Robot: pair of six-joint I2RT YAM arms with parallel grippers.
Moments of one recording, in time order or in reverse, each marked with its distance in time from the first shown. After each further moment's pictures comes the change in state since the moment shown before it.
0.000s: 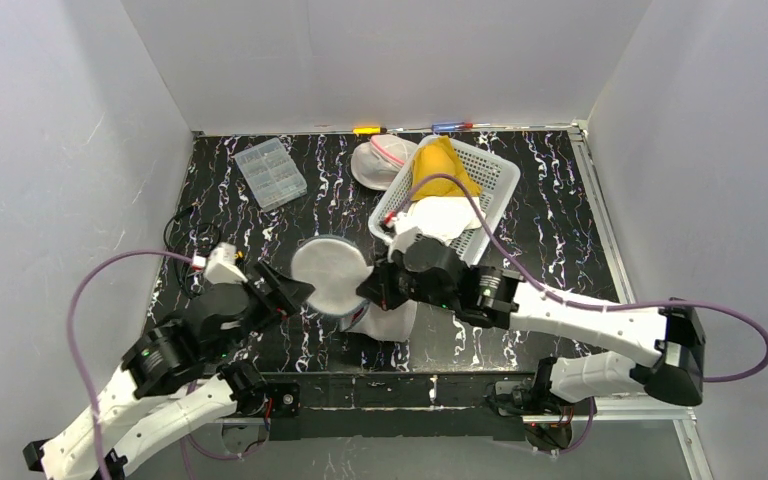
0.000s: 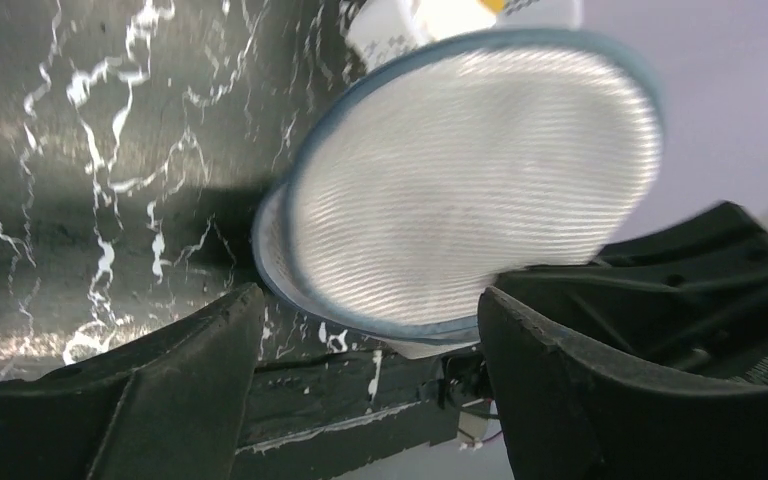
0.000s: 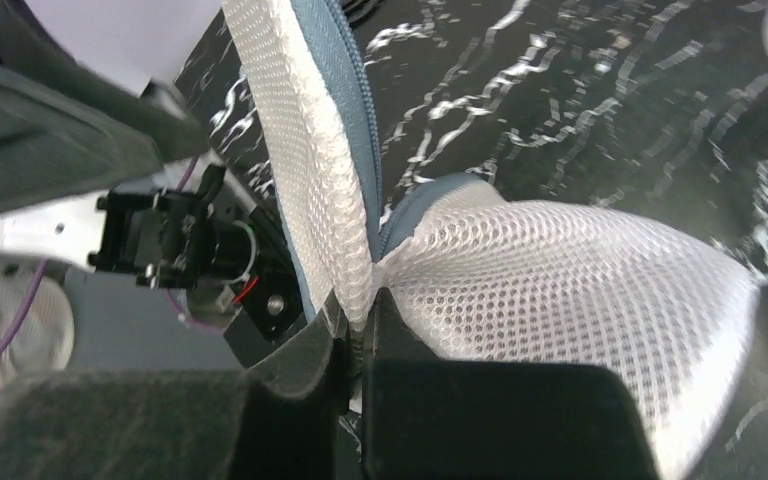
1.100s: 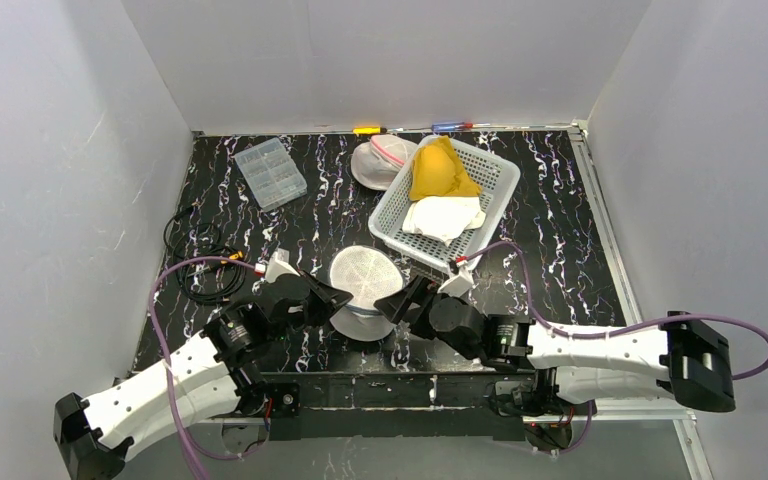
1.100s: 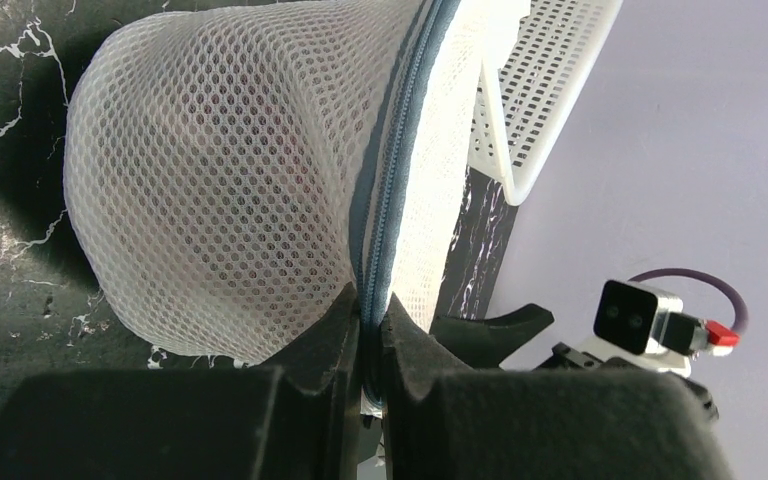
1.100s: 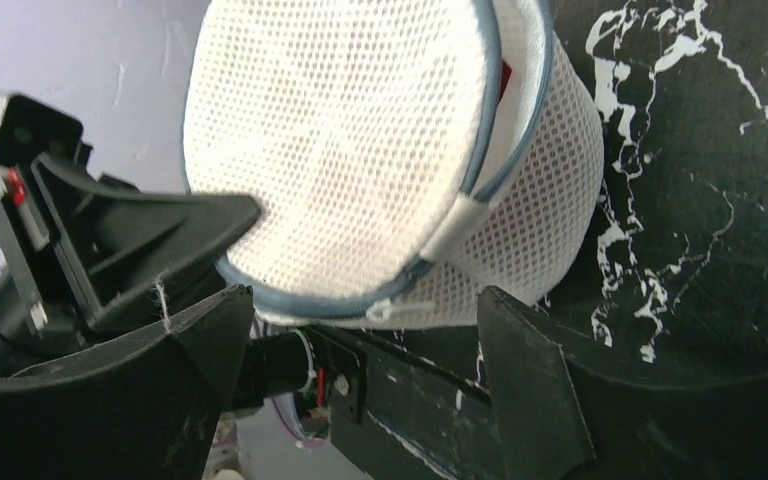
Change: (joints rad) left arm 0.001 0.208 -0.297 0.502 0.108 -0.246; right arm 0.135 -0.164 -0.460 0.251 0.381 0.705
